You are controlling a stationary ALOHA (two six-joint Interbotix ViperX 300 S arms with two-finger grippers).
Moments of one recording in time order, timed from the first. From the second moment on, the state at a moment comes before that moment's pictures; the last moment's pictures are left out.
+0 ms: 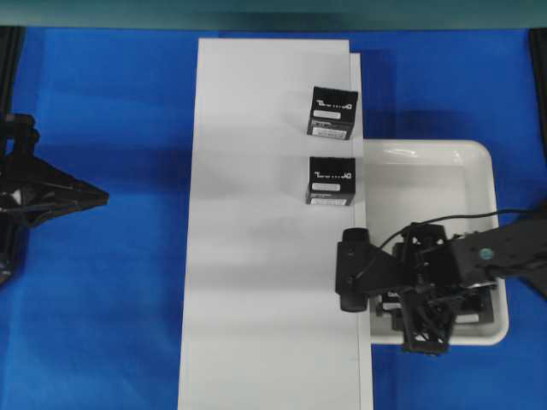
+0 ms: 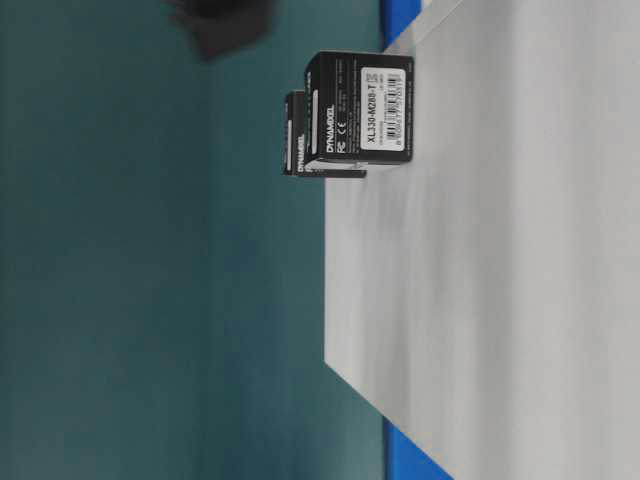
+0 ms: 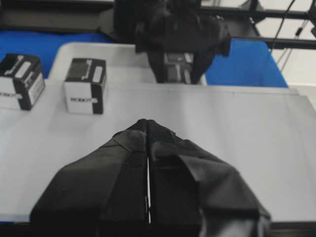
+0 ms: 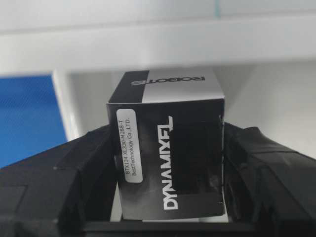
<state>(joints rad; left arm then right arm) -0.02 -0.98 1.08 0.01 -0.01 -0.06 0.22 -0.13 0.69 0.07 0.82 0.25</state>
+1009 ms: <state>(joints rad) -0.01 -0.97 1.08 0.01 -0.01 -0.10 0.07 -0.27 0.31 0.06 1.23 0.25</state>
